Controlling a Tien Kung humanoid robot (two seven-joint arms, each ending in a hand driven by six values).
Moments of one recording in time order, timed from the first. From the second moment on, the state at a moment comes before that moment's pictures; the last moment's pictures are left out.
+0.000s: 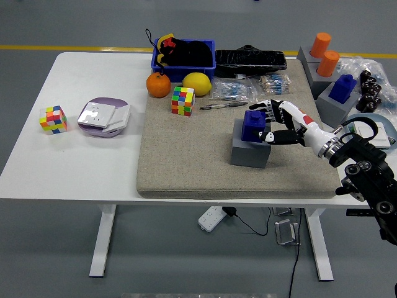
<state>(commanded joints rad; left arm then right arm) -0.10 0.21 -0.44 -0.28 0.38 -0.07 0.11 0.55 -0.15 1.07 0.85 -1.39 0.21 0.30</state>
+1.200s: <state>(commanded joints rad) -0.10 0.21 -0.44 -0.27 0.38 -0.08 0.11 0.53 -0.22 1.29 0.89 -1.38 0.15 0.33</state>
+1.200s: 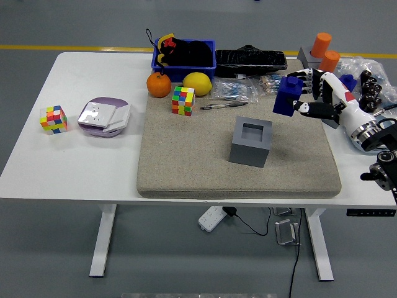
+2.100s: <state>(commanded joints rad) -0.10 0.21 -0.44 -0.28 0.38 -0.08 0.11 0.48 -0.19 1.21 0.69 -1.40 0.11 0.35</state>
